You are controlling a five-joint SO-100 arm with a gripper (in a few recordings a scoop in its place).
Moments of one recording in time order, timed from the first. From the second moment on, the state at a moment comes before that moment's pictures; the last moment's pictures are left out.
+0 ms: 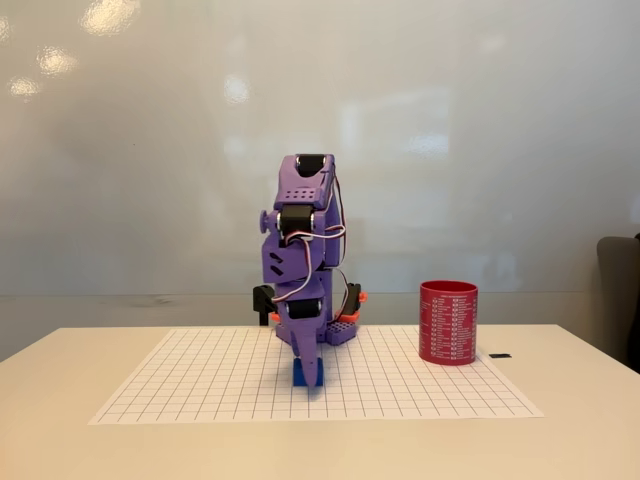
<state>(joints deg) 0.4 100.7 129.5 76.3 -22.7</state>
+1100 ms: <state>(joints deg) -0.4 103.3 129.7 74.4 -19.3</state>
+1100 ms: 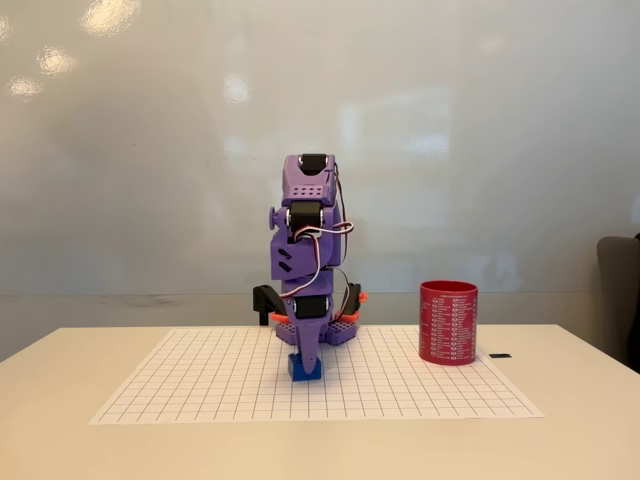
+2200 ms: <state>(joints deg) -16.3 120.1 98.3 64.7 4.1</state>
